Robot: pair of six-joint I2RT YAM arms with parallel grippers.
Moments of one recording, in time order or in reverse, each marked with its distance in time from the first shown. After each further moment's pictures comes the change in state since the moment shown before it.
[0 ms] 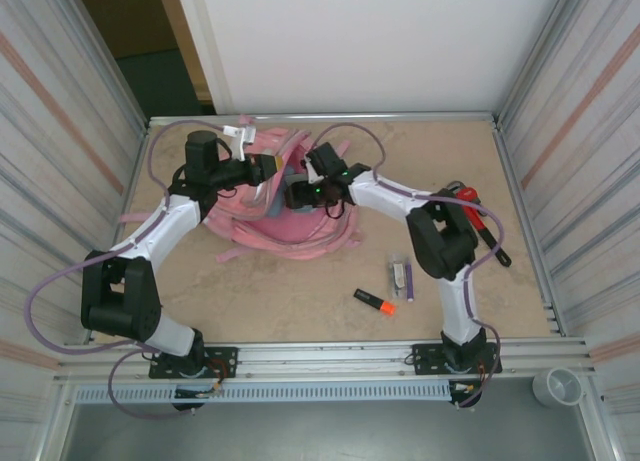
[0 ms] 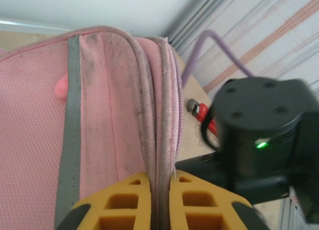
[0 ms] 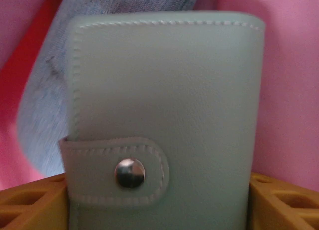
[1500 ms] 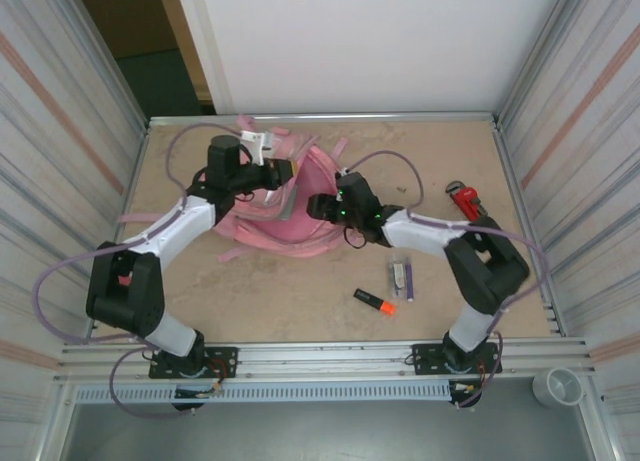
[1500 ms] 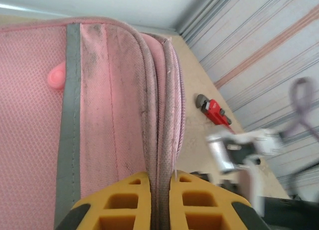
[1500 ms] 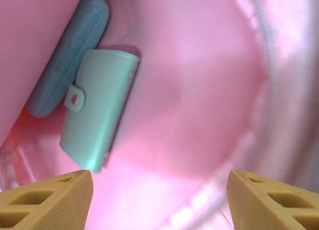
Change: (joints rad) left arm -0.142 0.060 -0.002 0.031 -0.180 -0.032; right arm 0.008 -0.447 -0.646 0.470 0.173 0.202
